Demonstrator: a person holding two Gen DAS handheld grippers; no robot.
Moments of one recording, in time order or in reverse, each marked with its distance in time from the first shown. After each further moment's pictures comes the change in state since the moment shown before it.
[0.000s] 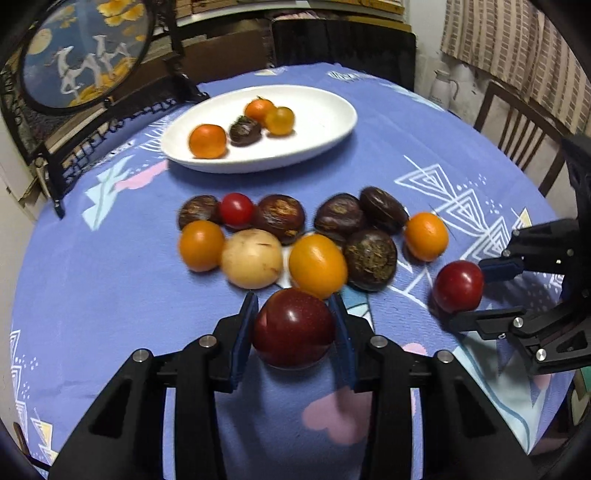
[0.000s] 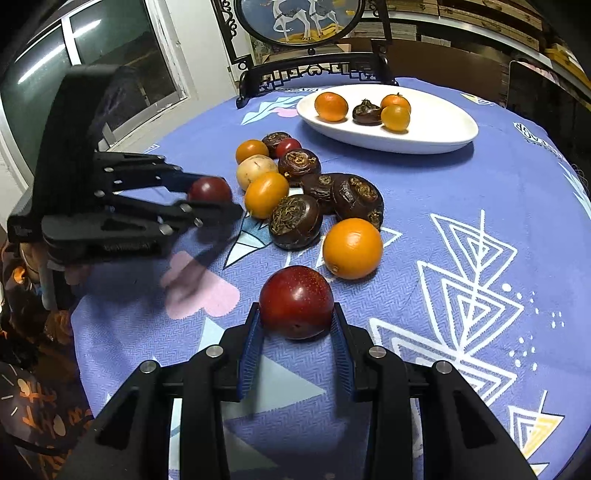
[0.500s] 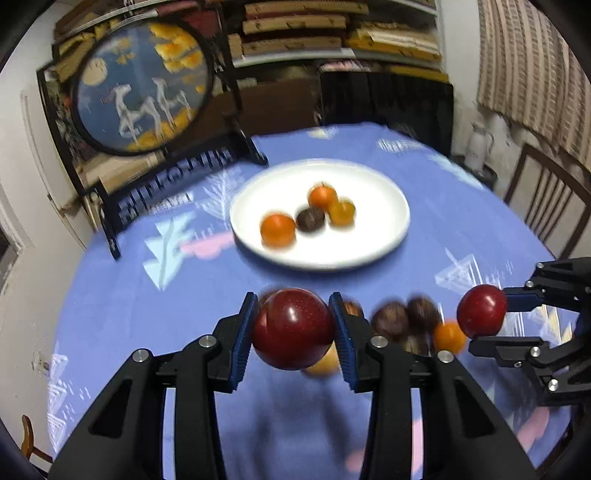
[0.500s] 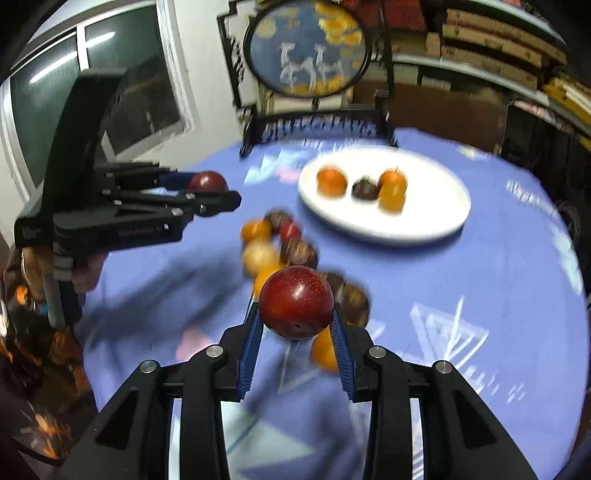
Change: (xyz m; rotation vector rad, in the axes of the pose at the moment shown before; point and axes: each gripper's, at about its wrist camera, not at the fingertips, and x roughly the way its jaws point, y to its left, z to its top) left arm -0.047 0.032 0.060 -0.087 -0.189 0.156; right arm -0.041 0.003 0.071 -0.040 -0.182 -0.049
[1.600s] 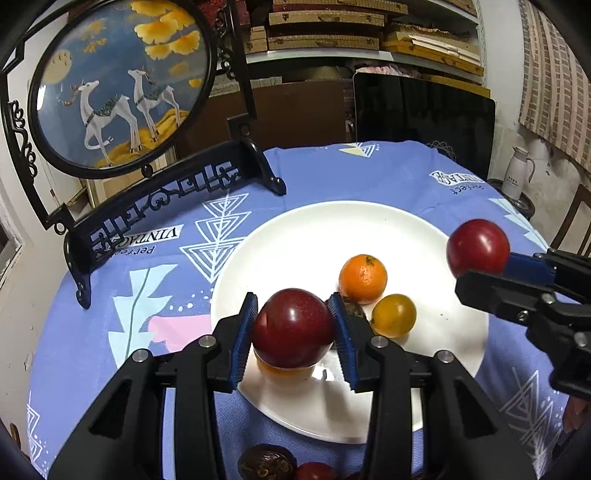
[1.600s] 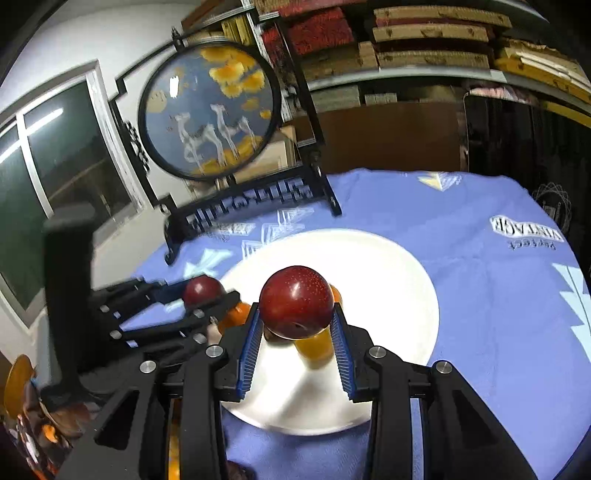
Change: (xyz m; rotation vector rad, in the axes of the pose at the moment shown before) left arm 0.134 0.003 0.081 -0.083 0.016 0.064; right arm 0.090 -0.113 0.093 0.228 -0.111 -0.052
